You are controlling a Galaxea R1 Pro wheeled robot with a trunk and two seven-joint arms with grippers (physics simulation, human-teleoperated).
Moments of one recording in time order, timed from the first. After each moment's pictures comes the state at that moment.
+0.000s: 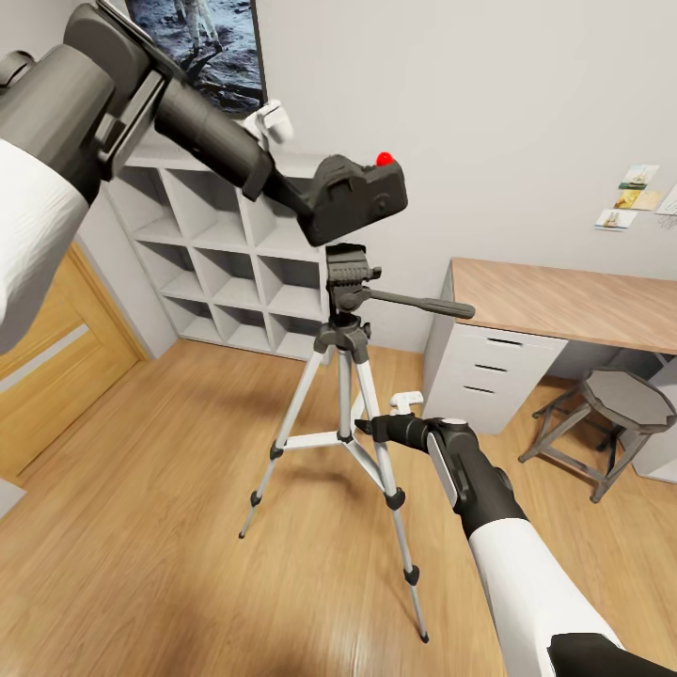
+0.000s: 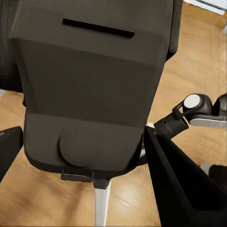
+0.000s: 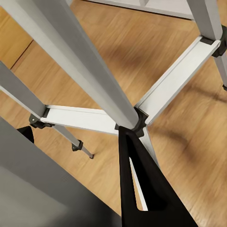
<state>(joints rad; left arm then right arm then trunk) -2.00 0.12 -0.68 -0.62 -0.01 0.77 -1.53 -0.81 0.13 -0.02 -0.93 0.08 0.58 0.47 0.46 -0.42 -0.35</state>
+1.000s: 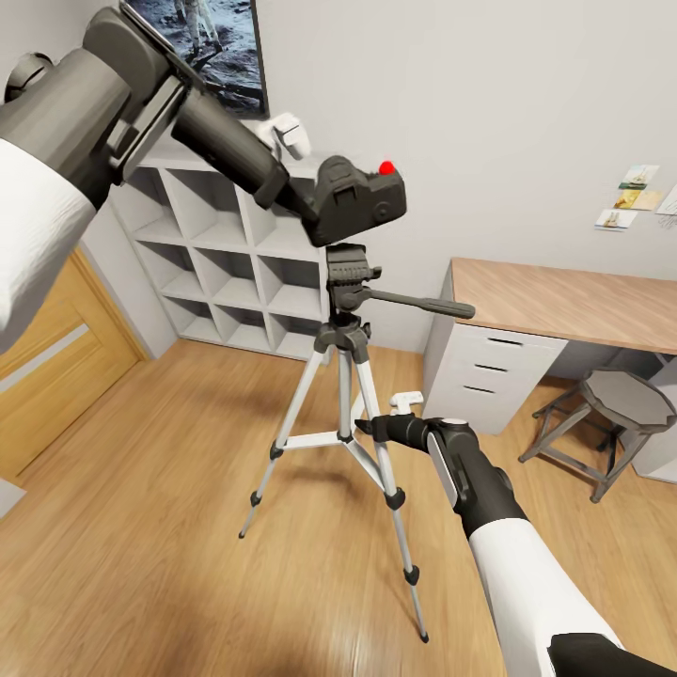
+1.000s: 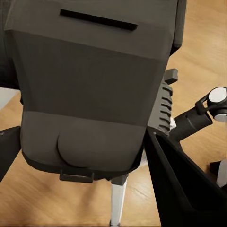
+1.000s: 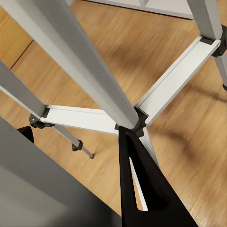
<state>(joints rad) -2.00 0.12 -0.78 -0.67 0.05 0.81 -1.41 -0.81 0.12 -0.02 -0.93 0.08 0.58 0.47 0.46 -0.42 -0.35</state>
